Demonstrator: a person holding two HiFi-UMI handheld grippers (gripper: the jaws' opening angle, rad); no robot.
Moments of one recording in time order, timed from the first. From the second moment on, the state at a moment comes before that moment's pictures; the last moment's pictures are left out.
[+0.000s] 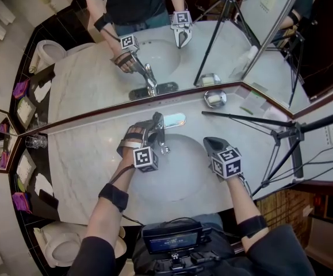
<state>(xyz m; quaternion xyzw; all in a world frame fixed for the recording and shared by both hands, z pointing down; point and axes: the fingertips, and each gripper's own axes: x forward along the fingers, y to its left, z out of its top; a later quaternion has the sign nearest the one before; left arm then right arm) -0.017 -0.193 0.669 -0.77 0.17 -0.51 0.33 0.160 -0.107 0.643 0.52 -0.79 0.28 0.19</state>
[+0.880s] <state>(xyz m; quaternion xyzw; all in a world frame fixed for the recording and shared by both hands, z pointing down) -0.030 -0.174 0.689 -0.76 0.20 -0.51 0.35 0.148 -0.110 0.644 0.51 -0.79 0.28 0.19</state>
